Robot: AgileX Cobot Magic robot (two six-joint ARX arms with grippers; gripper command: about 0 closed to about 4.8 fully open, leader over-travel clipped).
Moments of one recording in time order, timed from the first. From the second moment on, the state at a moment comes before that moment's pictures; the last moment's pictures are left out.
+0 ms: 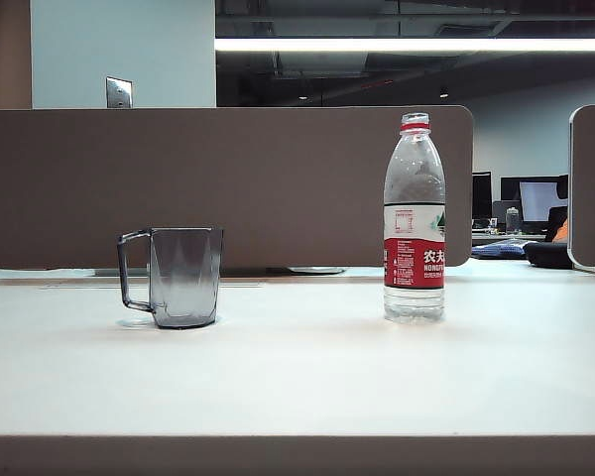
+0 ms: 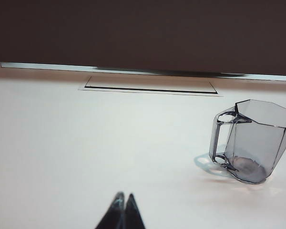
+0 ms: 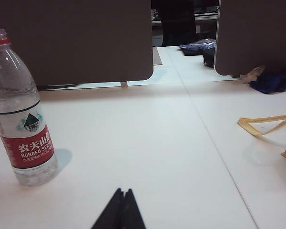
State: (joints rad) left arm -0.04 0.00 0.00 -0.01 -0.03 -0.04; right arm 0.00 0.00 0.01 0.02 0.07 0.04
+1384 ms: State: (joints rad) left arm -0.04 0.40 0.71 -0.40 0.17 0.03; right arm 0.04 0.59 0.68 -0.25 -0.06 0.12
